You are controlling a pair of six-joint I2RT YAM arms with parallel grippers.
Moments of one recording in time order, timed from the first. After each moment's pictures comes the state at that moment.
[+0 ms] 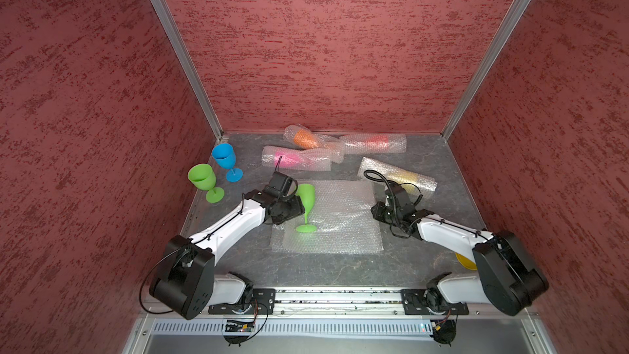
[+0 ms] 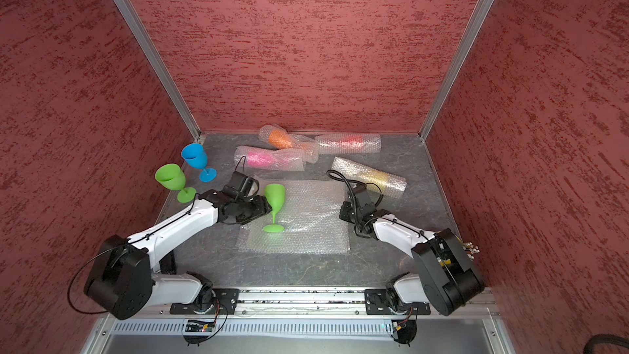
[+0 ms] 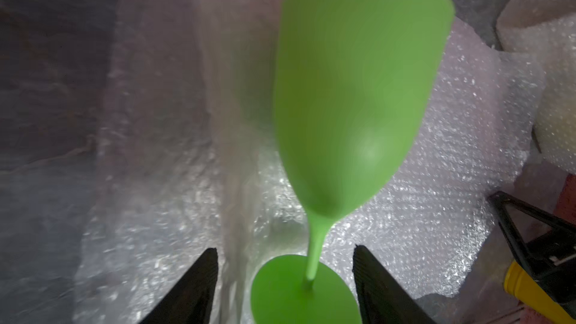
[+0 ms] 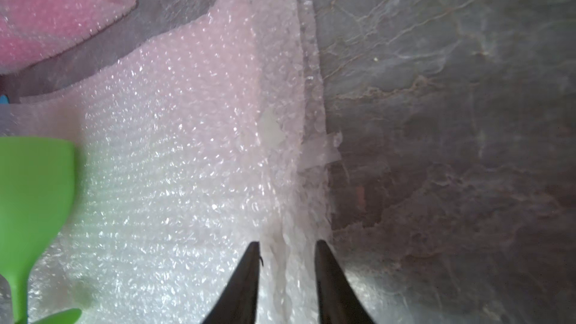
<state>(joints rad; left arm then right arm) -0.41 1.31 0.84 -0.64 0.15 -0.77 0.44 1.37 0.58 -0.07 -0.03 0.72</state>
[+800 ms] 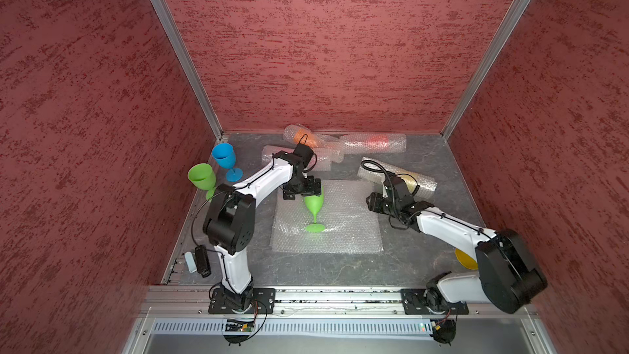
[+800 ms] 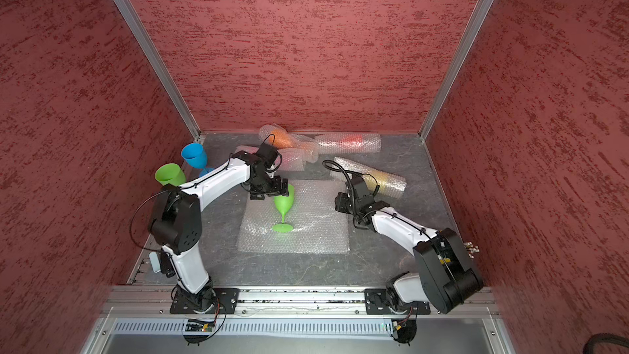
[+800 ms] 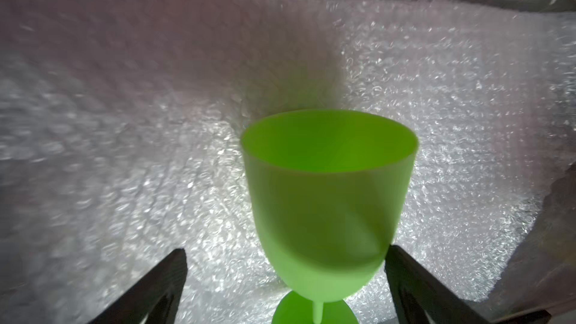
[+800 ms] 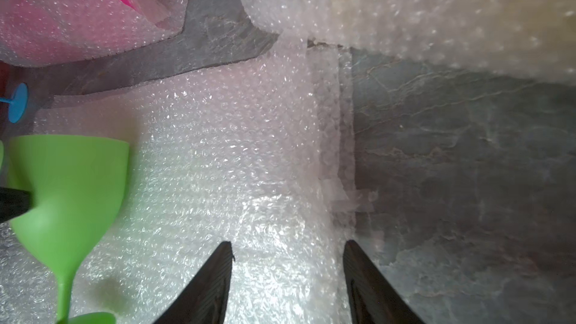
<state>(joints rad) -0.44 1.90 1.48 -0.99 0.17 -0.49 0.44 1.38 0.67 -0.10 -0.05 0.61</state>
